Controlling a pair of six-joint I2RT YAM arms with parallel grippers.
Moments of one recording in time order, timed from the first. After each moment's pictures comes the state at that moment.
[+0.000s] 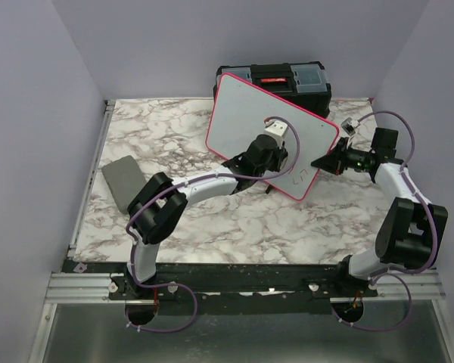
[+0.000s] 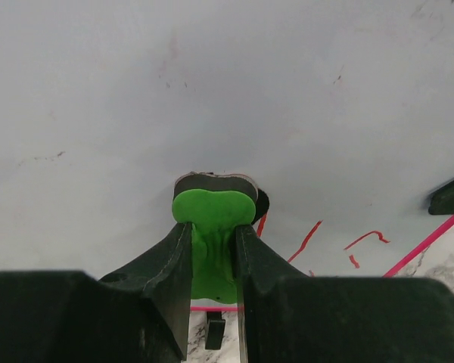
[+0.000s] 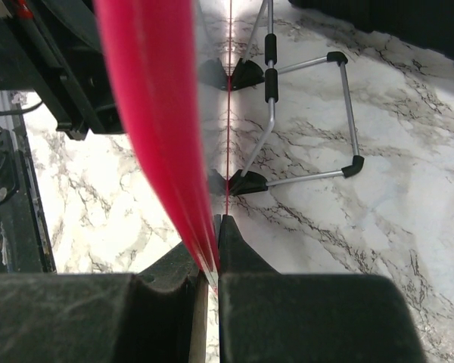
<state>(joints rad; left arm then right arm) -0.88 1.95 1.40 0.21 -0.21 -0.28 -0.24 1.50 0.98 -0.31 -1.24 -0.38</state>
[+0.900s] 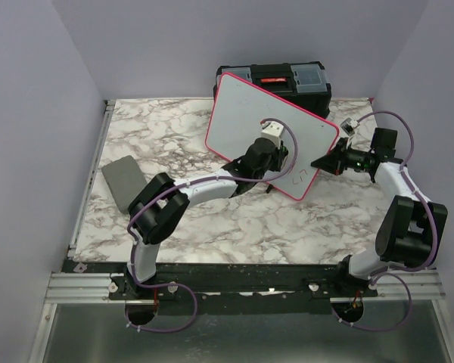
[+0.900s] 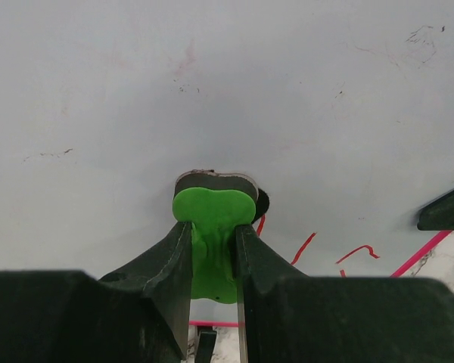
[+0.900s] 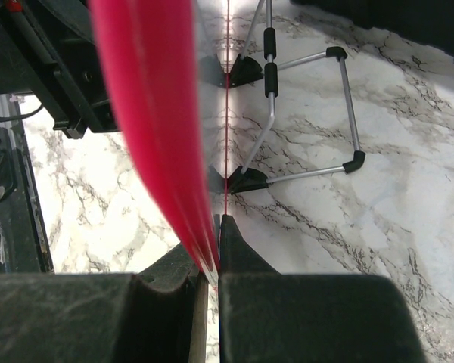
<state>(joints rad) -0.89 1.96 1.36 0.33 -0.23 -0.33 -0.24 1.51 0.98 -0.31 -1.24 -0.39</state>
